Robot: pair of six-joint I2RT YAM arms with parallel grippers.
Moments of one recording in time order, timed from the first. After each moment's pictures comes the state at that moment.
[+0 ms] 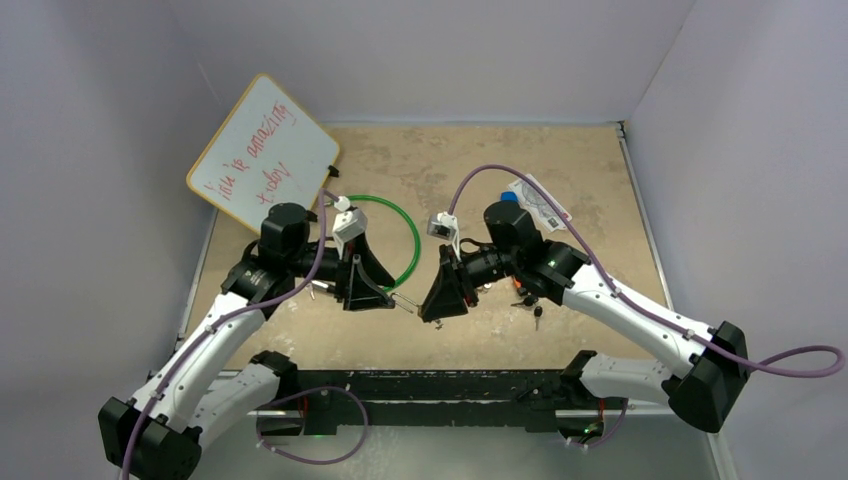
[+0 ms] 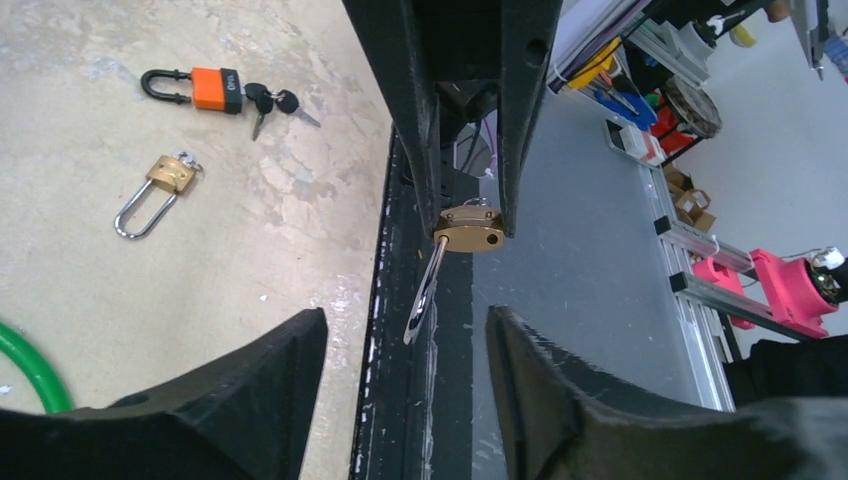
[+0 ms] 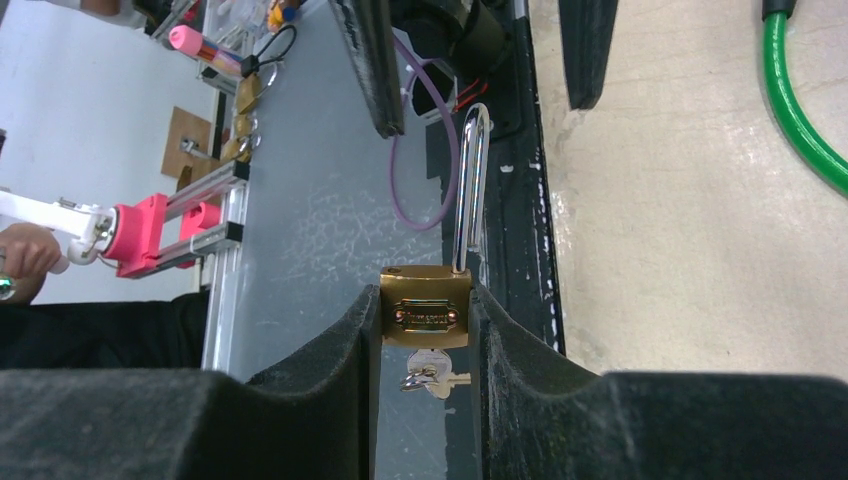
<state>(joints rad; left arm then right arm) -0.41 0.88 0.76 -0.30 1.16 -0.13 0.80 1.15 0.96 -0.33 -0.94 0.27</state>
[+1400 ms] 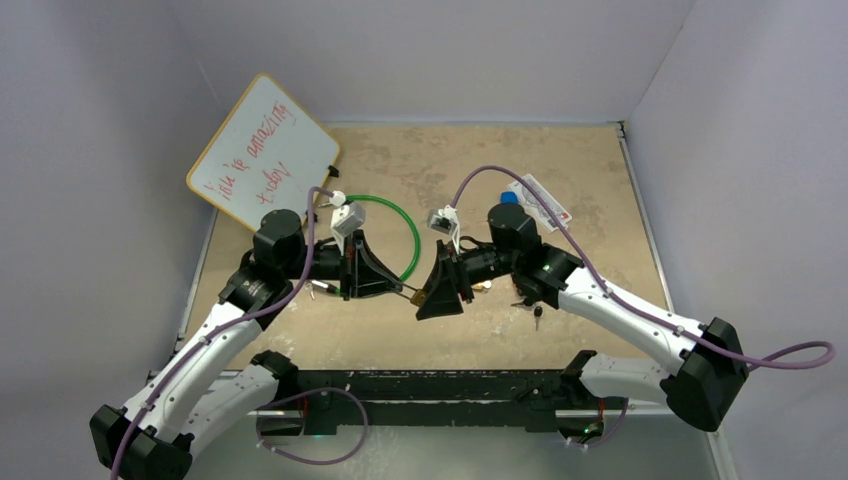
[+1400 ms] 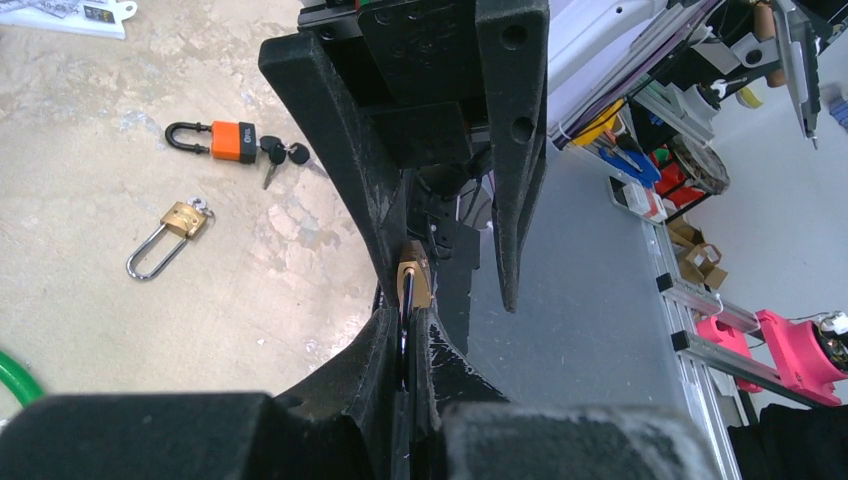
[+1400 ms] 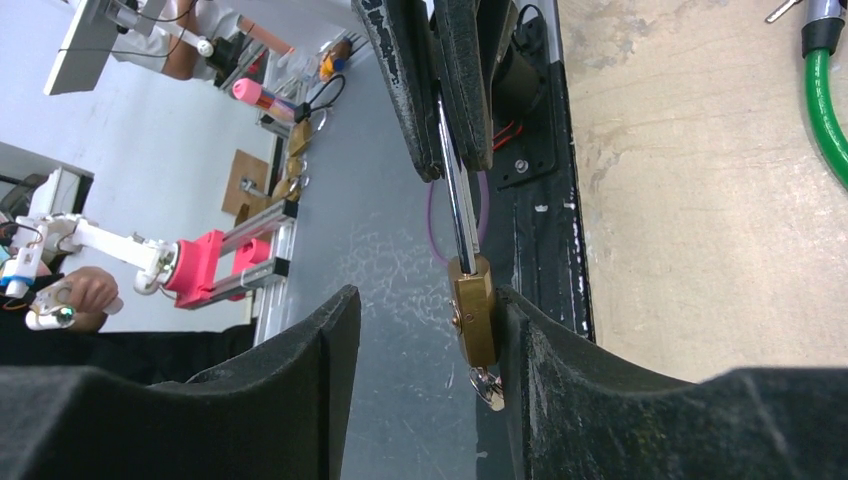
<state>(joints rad) -0.49 0.82 0.74 -0.12 1.02 -0.36 0.80 1.16 0.87 -0.06 -0.99 0.48</state>
